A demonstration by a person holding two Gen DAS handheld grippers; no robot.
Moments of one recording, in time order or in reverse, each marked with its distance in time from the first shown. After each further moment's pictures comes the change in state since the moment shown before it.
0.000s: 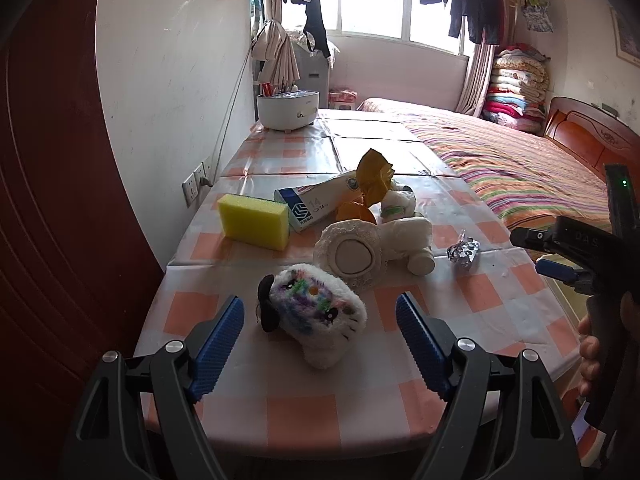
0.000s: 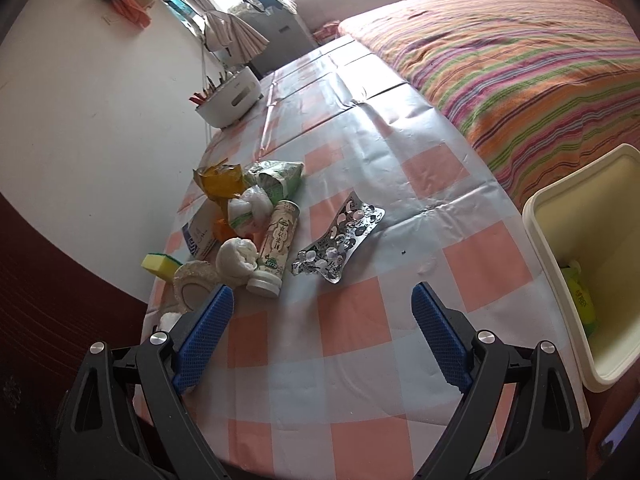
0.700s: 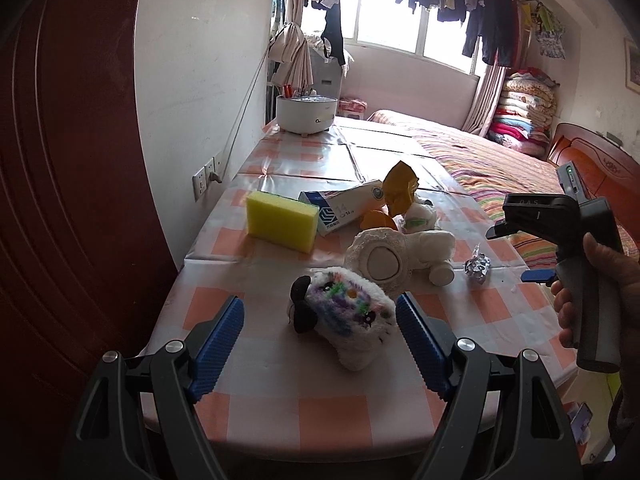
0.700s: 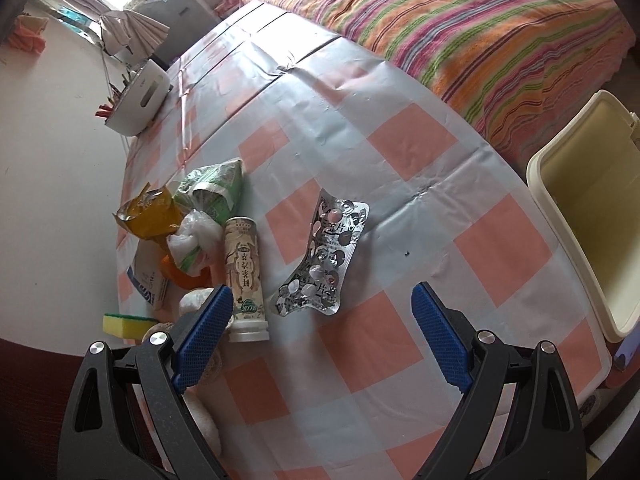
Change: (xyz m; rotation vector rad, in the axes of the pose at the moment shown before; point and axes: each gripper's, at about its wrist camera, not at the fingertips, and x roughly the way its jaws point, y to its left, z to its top) left arm -0.002 0.042 -0.004 -0.080 -0.025 -0.027; right arm 0.057 0.016 0.036 0.262 0.146 -0.236
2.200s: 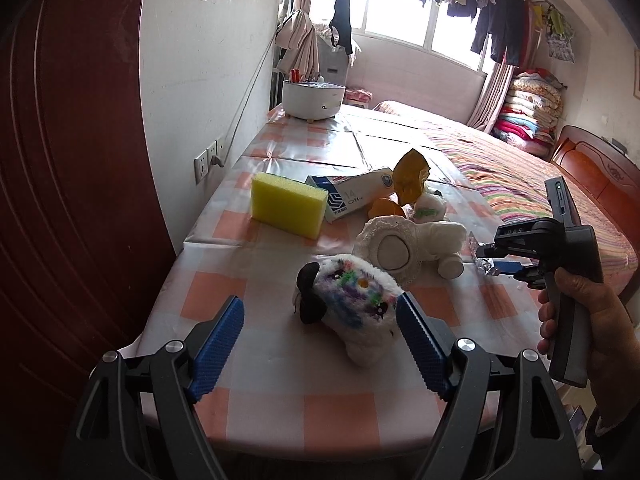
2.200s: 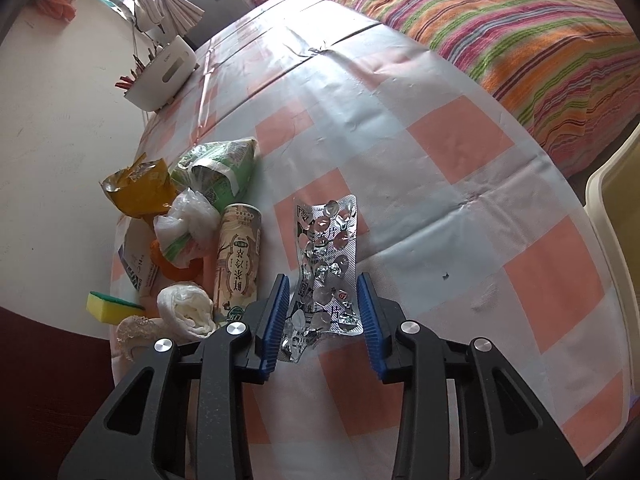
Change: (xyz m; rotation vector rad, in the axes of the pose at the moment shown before) left arm 0.012 0.008 -0.004 -0.035 0.044 -0.005; right arm 0.035 0.001 -0.003 -0.132 -0.018 0.079
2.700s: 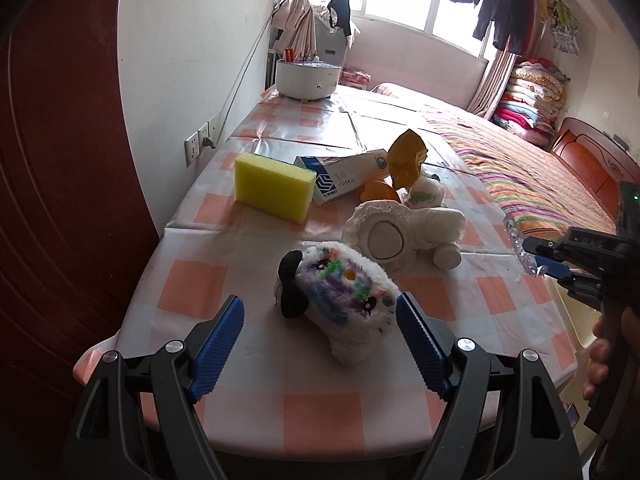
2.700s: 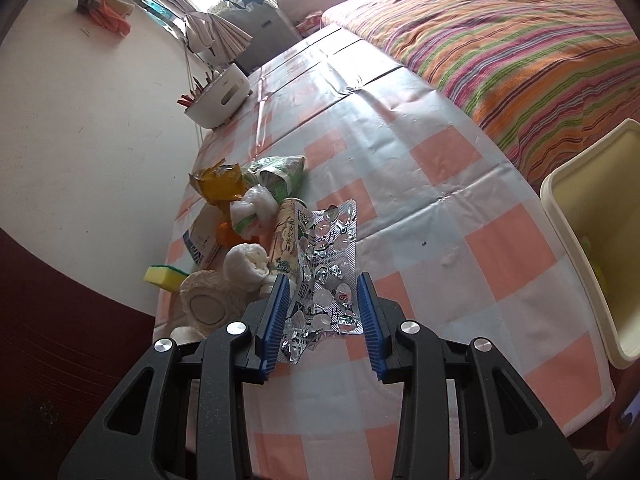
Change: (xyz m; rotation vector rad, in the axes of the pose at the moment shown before) left arm 0.024 -0.010 0.004 -0.013 0.081 -0.022; right arm -0.081 -0.017 -0.038 -0.059 -0.100 0.171
